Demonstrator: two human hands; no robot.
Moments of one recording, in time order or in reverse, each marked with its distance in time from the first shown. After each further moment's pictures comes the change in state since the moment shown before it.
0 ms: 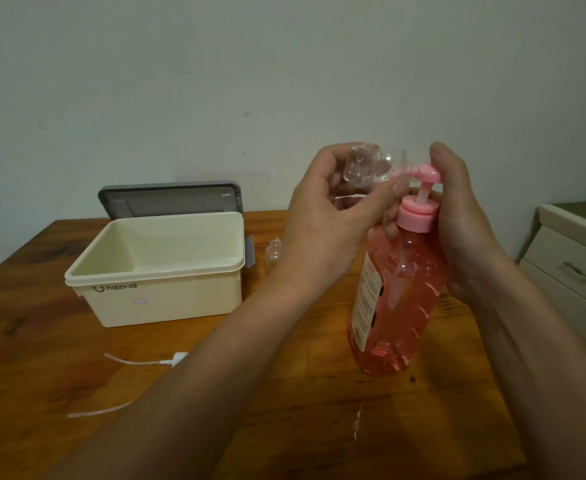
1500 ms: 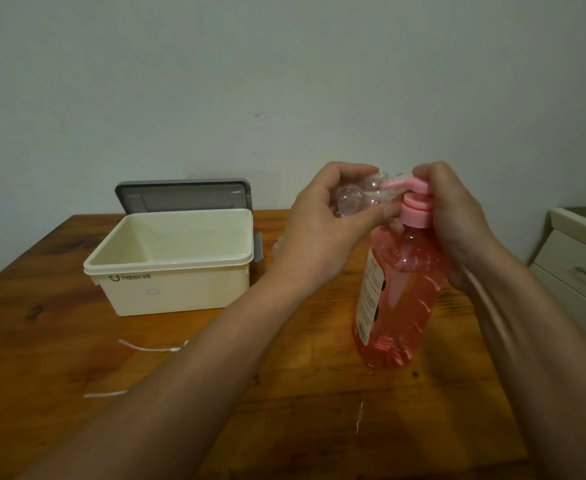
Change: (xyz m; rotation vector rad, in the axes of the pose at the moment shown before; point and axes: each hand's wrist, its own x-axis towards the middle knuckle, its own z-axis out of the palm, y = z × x) left_hand -0.006 -0.008 -0.011 0.127 -0.042 -0.032; right_hand -0.003 -0.005 0.009 -0.047 0.054 -0.059
